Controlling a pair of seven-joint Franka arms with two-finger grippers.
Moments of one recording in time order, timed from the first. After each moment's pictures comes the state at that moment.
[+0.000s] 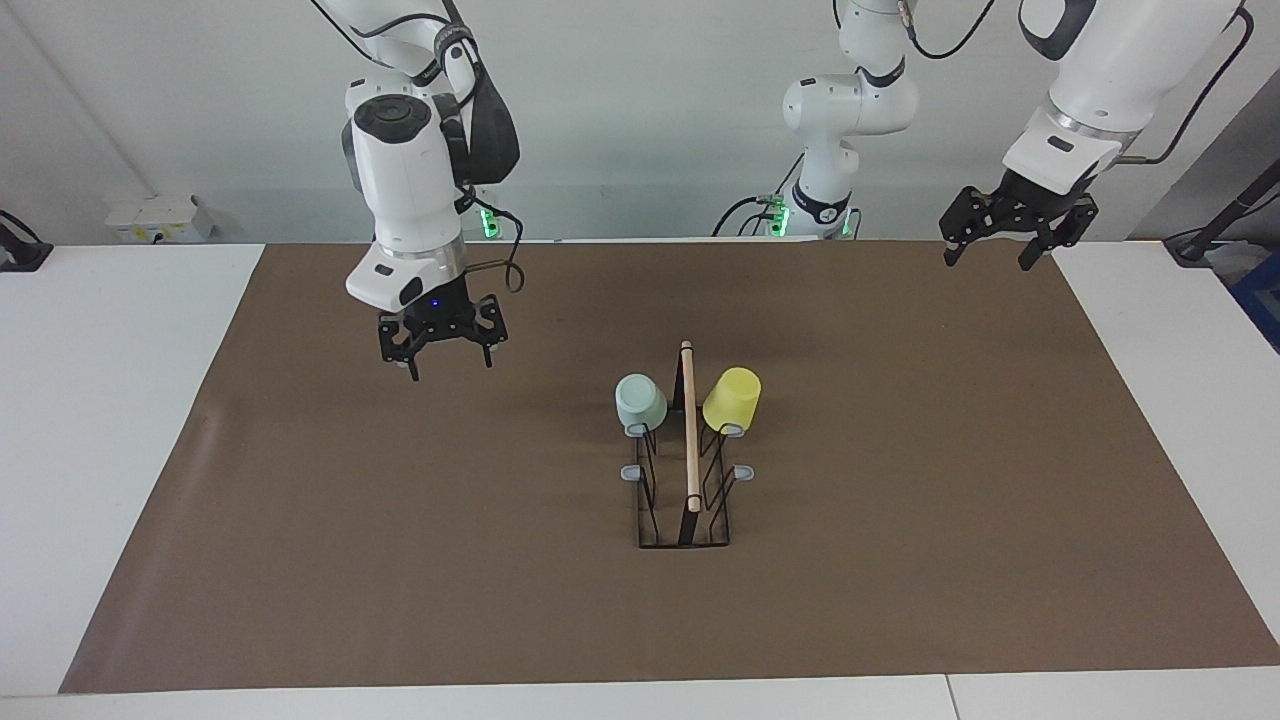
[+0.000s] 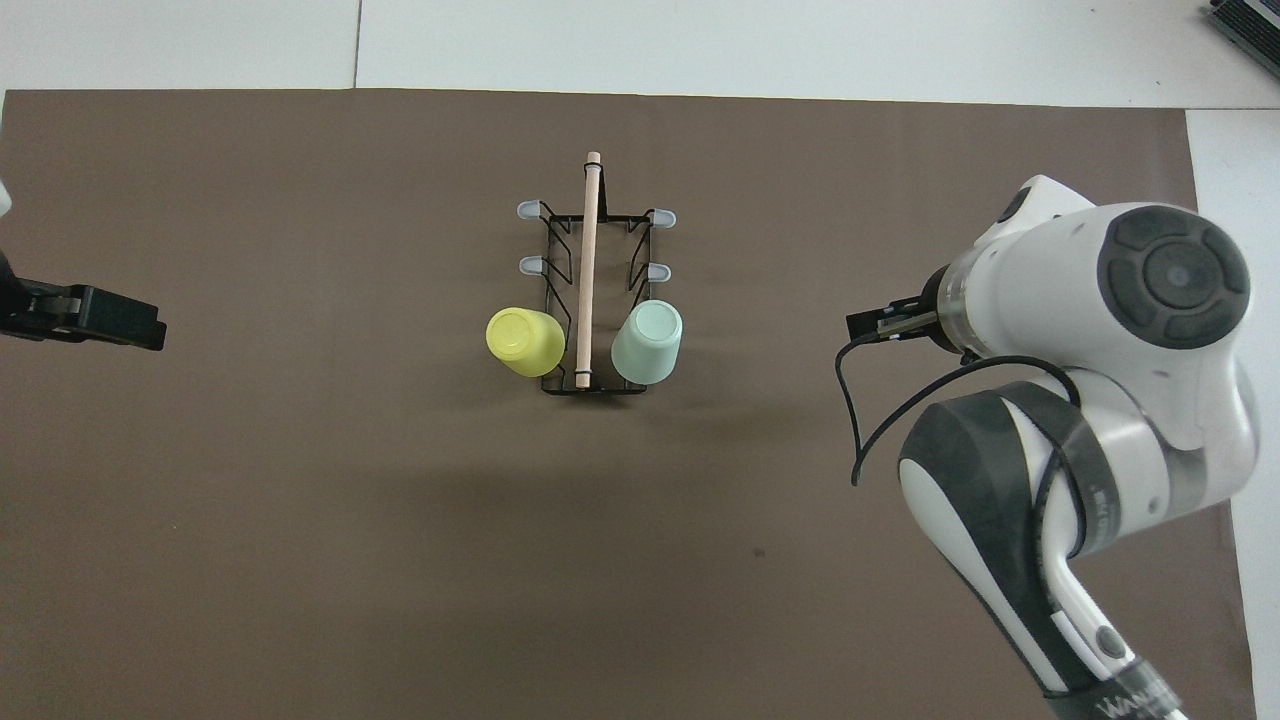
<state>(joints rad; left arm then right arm) -0.05 -0.03 -0.02 -1.58 -0.02 1.55 0.07 0.13 0.02 0.13 -1.86 -0.11 2.01 0.15</state>
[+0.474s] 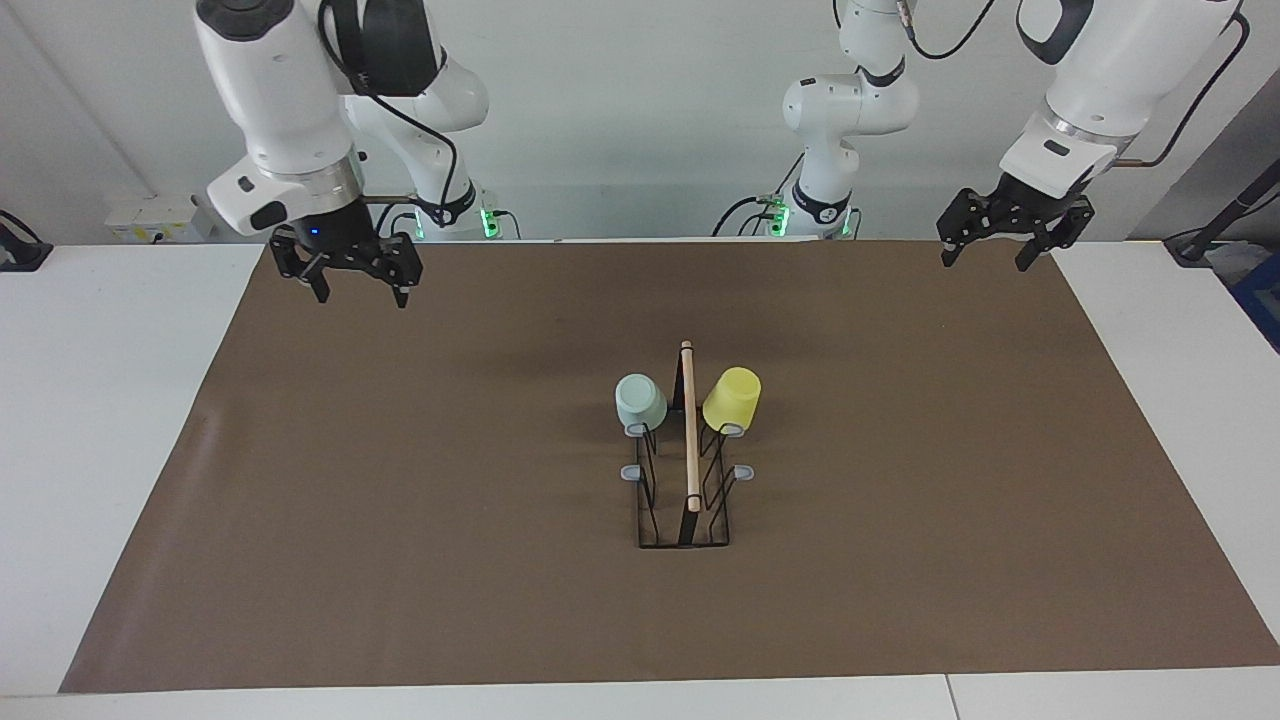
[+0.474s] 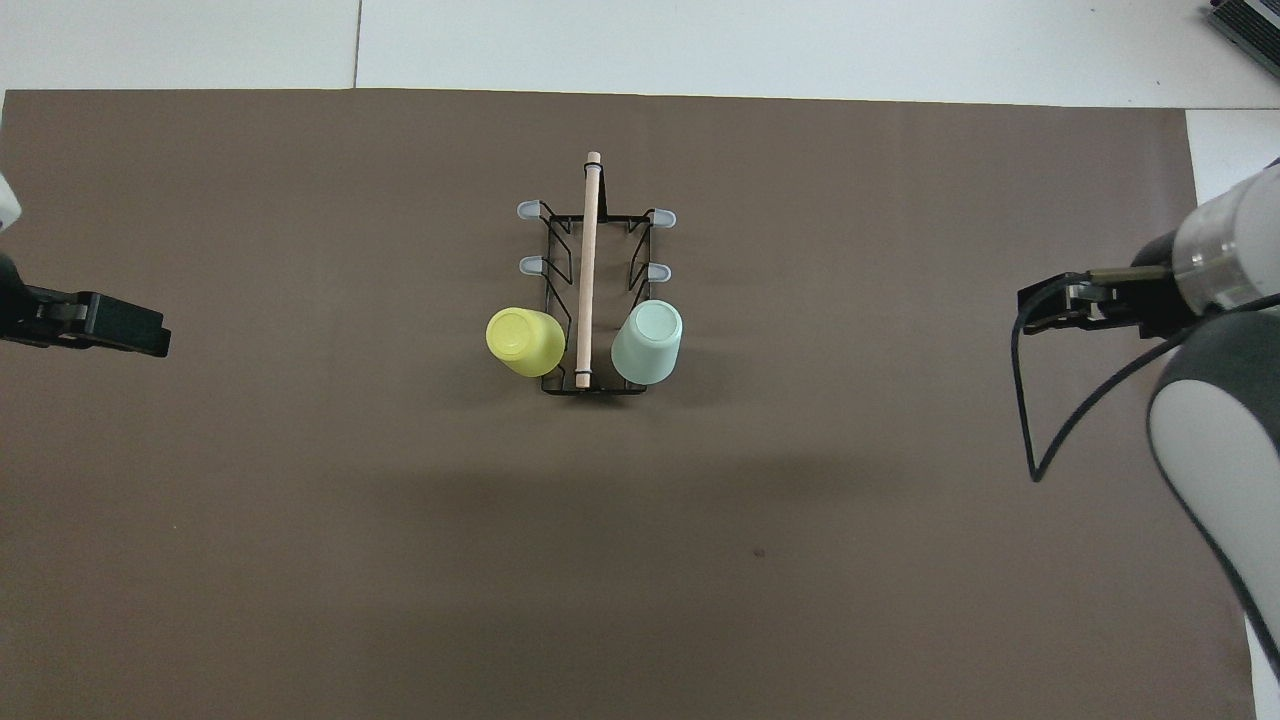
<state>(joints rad) -0.05 -0.04 -0.02 -1.60 -0.02 1.55 0.07 0.13 0.01 -0.06 -1.61 -0.07 1.60 0.14</state>
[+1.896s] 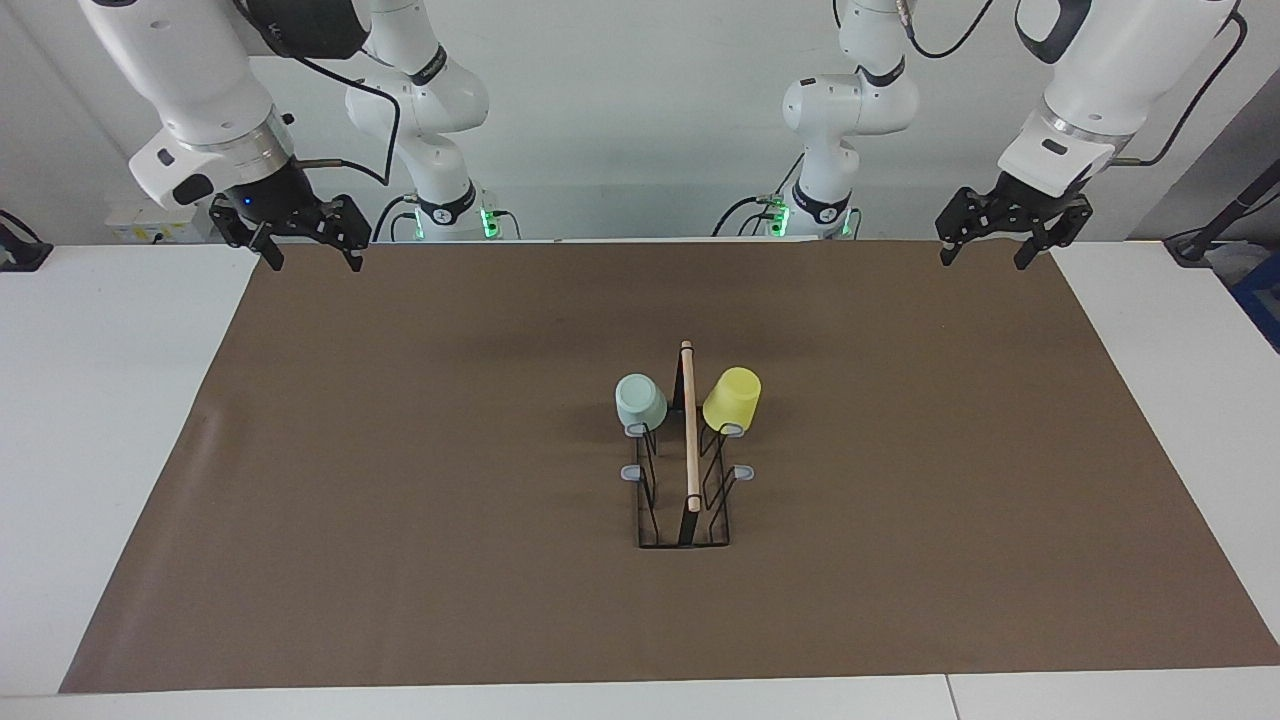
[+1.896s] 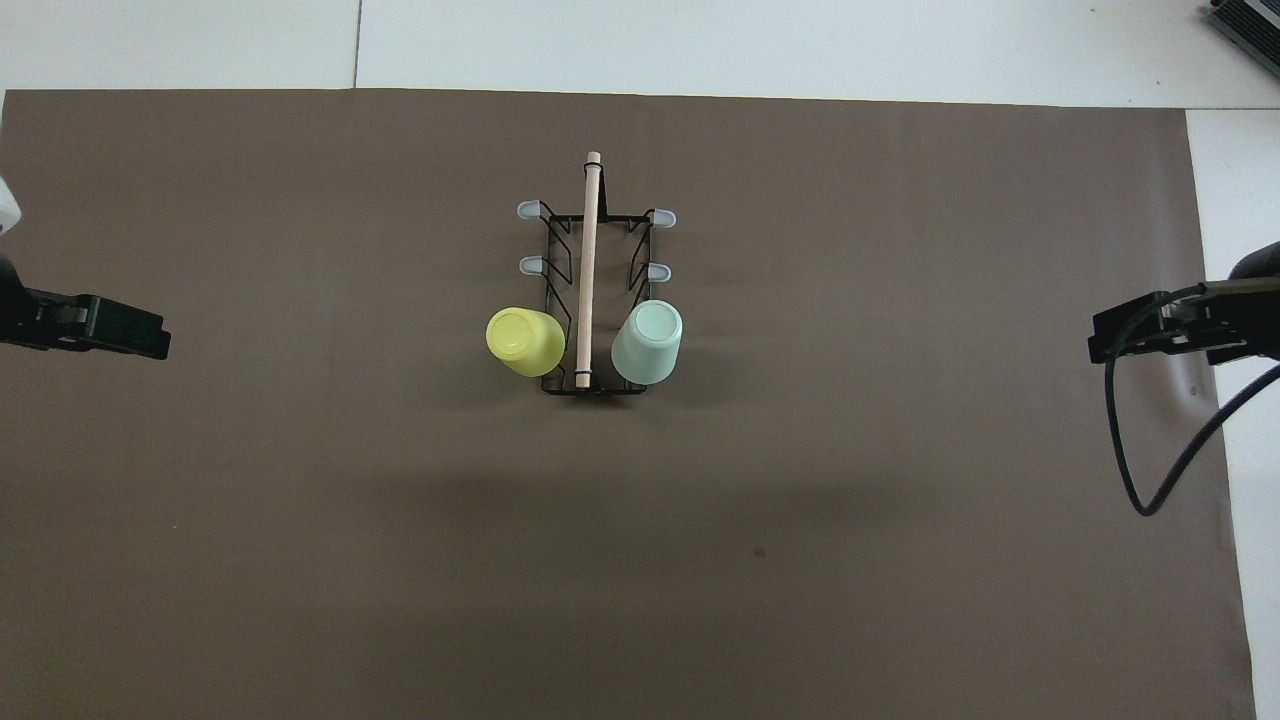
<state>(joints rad) -0.06 -0.04 -0.01 -1.60 -0.02 1.55 0.07 0.10 0.00 -0.09 -1.55 -0.02 1.47 0.05</state>
